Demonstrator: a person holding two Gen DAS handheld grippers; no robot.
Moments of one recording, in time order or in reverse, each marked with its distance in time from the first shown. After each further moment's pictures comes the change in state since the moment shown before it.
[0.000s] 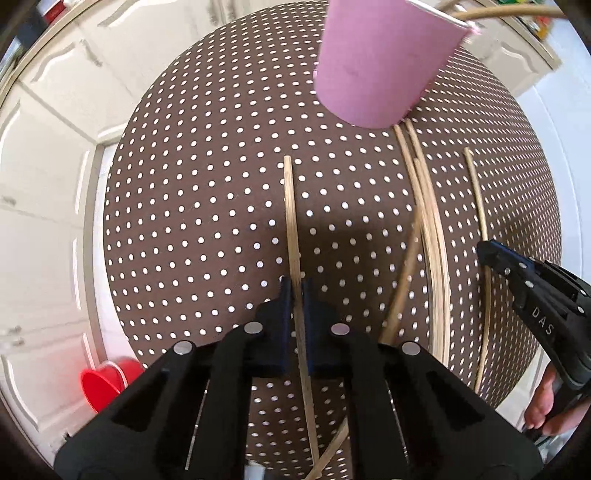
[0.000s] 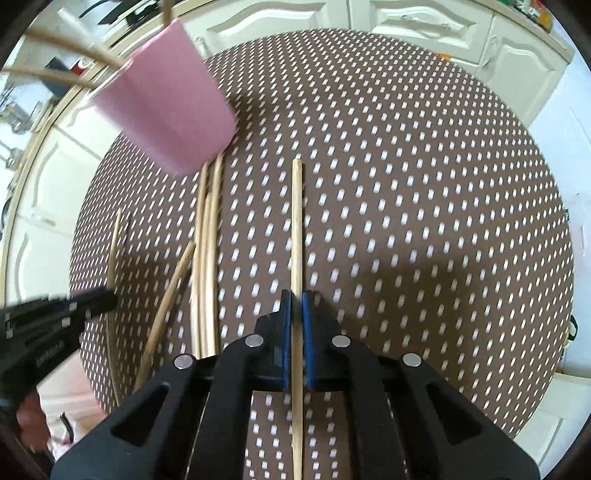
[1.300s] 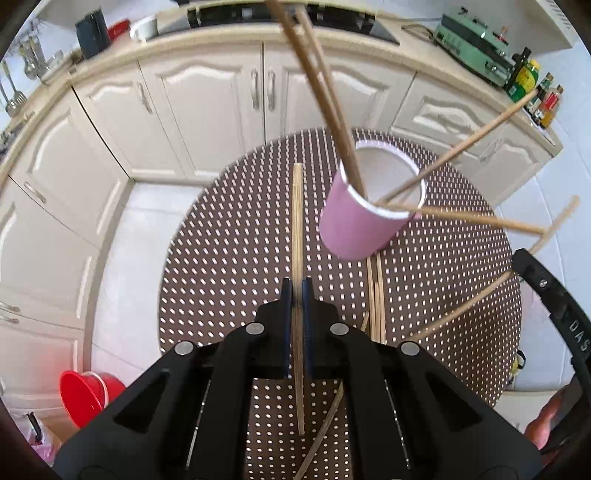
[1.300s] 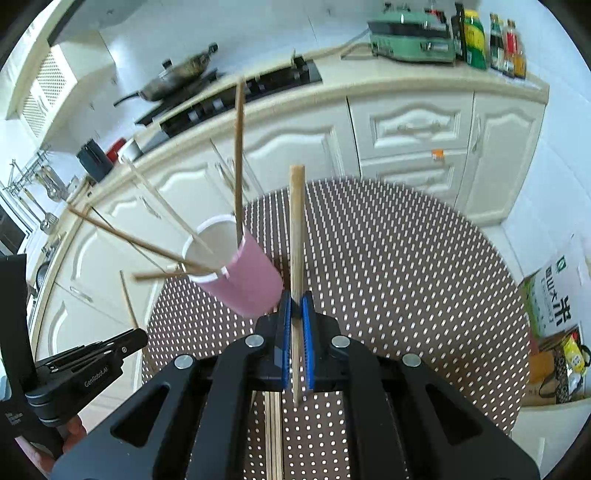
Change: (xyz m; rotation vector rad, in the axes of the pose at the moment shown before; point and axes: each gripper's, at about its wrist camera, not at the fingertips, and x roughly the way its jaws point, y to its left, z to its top) left arm -0.099 -0.001 0.011 -0.186 -0.312 0.054; right arm -0.135 -0.012 0.055 0.032 -0.428 0.088
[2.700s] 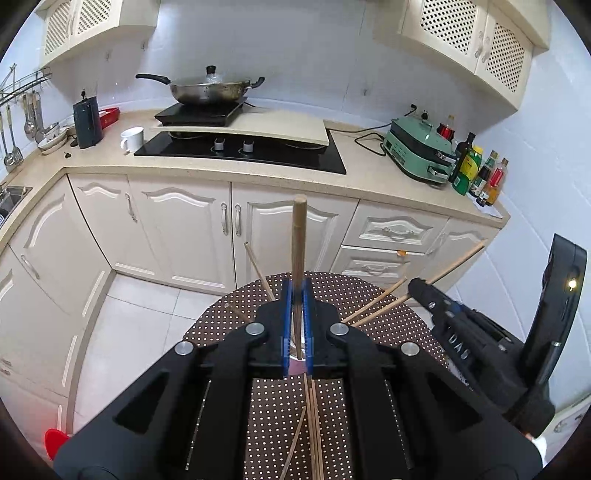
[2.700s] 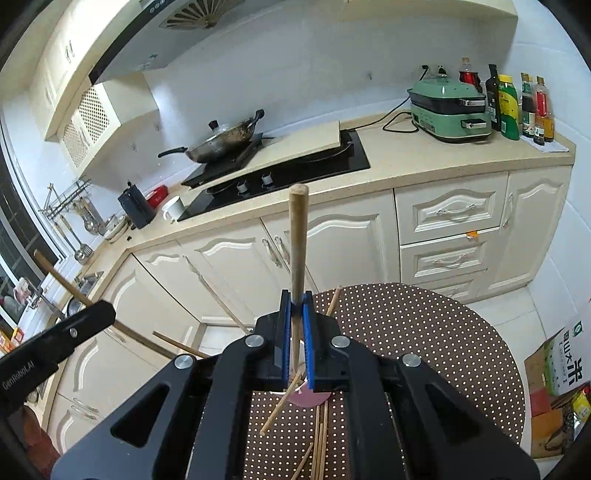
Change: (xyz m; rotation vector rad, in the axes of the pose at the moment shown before) left arm -0.153 -0.030 0.077 0.026 -0.362 -0.135; right arm -0.037 0.041 0.077 -0.066 -0.159 0.128
